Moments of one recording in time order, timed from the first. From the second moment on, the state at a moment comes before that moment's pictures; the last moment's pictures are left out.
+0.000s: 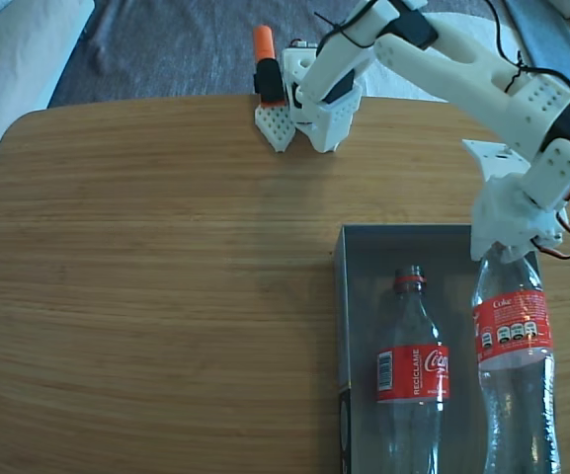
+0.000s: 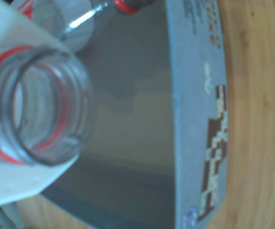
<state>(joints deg) -43.9 65.7 56.5 89.0 -50.4</state>
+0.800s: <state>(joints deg) -44.3 65.7 56.5 89.0 -50.4</state>
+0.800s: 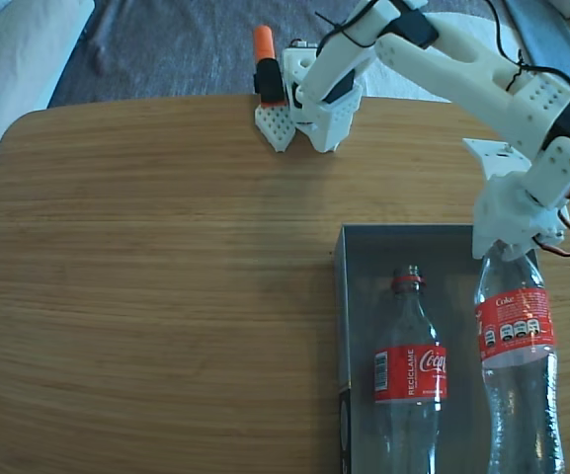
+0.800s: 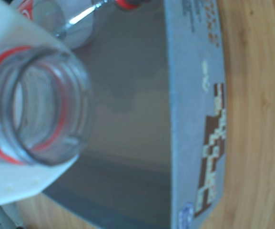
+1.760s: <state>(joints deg) -32.3 65.8 55.4 88.9 -41.1</state>
